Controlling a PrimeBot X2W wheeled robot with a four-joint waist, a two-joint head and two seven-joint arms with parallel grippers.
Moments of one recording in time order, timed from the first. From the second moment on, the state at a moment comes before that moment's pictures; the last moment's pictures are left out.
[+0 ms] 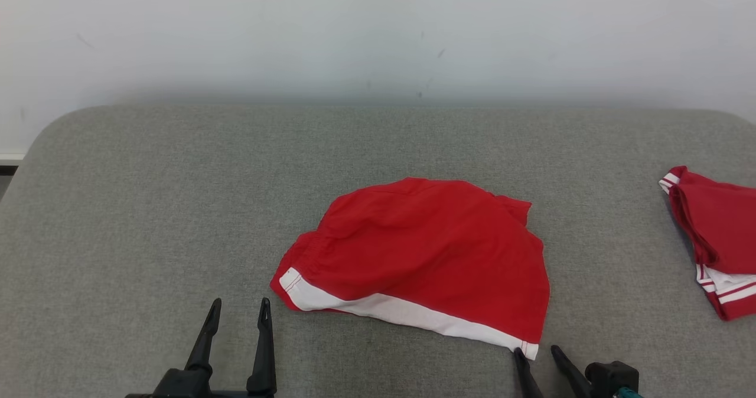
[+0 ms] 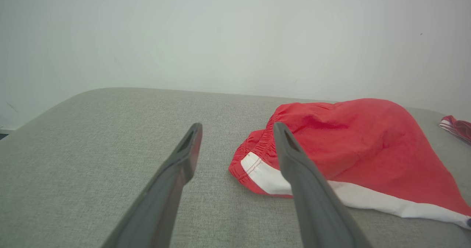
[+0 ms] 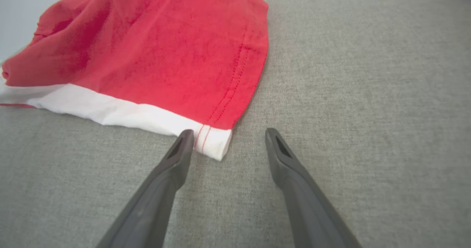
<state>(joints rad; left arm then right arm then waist) -0.01 0.05 -0.15 0.15 -0.18 -0.01 -0.26 -0.13 -0.10 0.20 0.67 0.33 0.13 -0.26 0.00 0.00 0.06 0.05</state>
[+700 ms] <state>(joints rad) -0.06 0.07 -0.21 0.21 -0.11 -0.09 -0.26 -0.14 -0.19 0.18 0.69 0.29 0.13 -0.27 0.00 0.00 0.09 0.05</state>
